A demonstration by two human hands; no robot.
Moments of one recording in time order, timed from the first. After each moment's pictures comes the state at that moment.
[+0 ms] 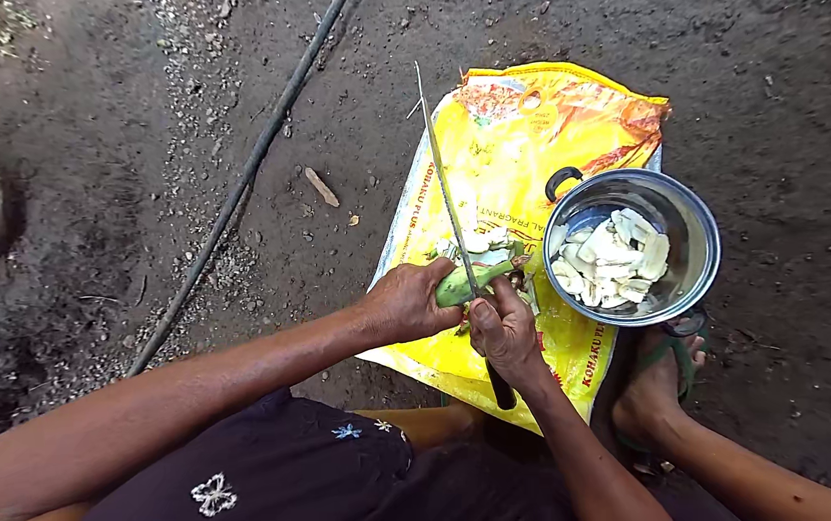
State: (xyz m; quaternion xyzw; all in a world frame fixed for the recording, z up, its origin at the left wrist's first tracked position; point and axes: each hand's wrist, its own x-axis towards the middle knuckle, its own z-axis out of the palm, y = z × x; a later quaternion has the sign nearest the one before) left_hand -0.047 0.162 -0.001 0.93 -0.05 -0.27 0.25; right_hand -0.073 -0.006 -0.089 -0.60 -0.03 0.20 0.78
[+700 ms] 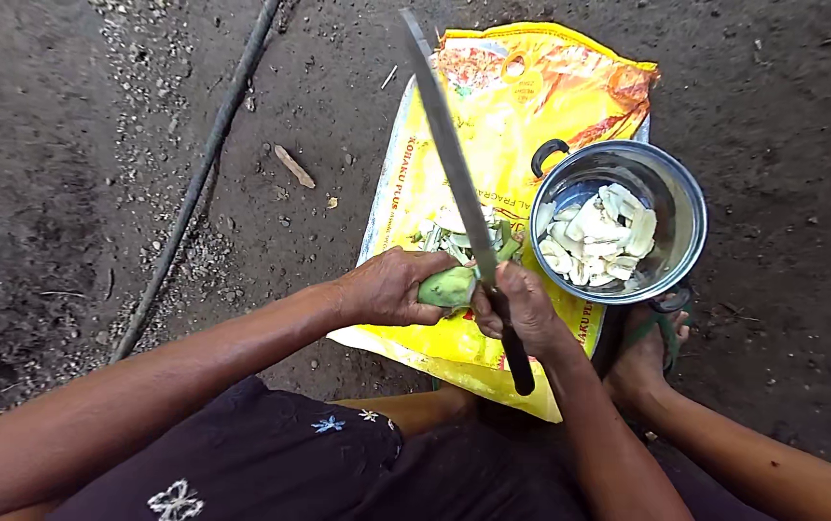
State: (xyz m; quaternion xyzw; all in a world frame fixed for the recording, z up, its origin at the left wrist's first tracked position) left_hand -0.044 0.186 -0.036 0.90 -0.29 -0.18 0.28; right_hand -0.048 -0.039 -0.092 -0.37 -0.02 0.39 0.85
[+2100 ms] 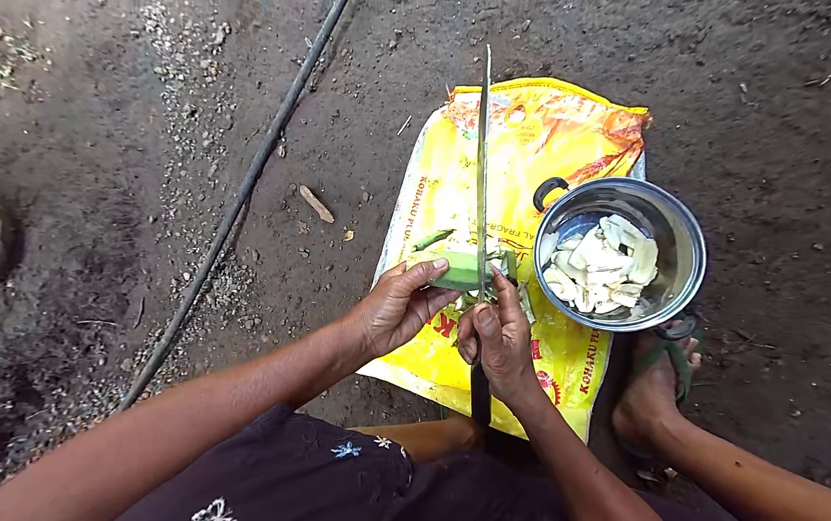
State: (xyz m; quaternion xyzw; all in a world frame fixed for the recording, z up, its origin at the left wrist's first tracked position) left_hand -0.040 0.149 -0.009 0.47 0.32 -0.19 0.80; right_hand -0.073 0.001 -0.072 -0.48 0.02 0.17 0.86
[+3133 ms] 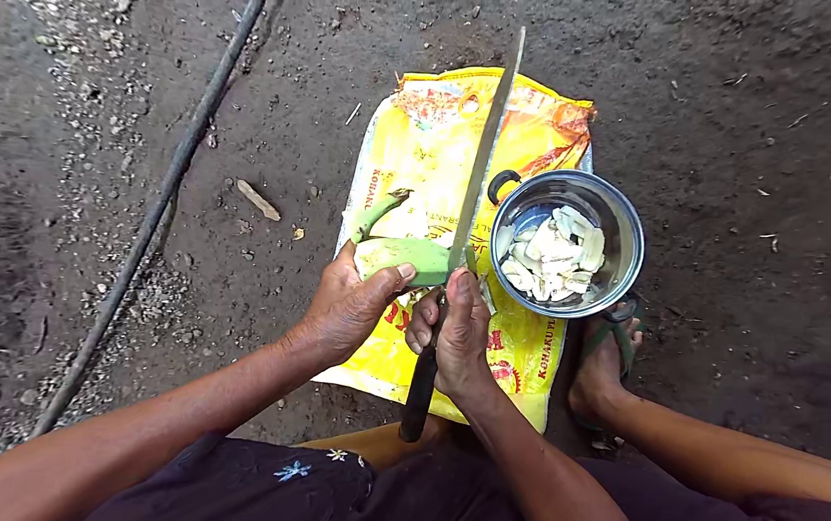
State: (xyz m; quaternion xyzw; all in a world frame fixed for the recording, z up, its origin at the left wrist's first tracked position) left_hand -0.042 0.129 0.002 0.65 0.22 -0.11 0.72; right_hand -0.062 0.013 -0.043 -0.33 0.16 0.15 0.92
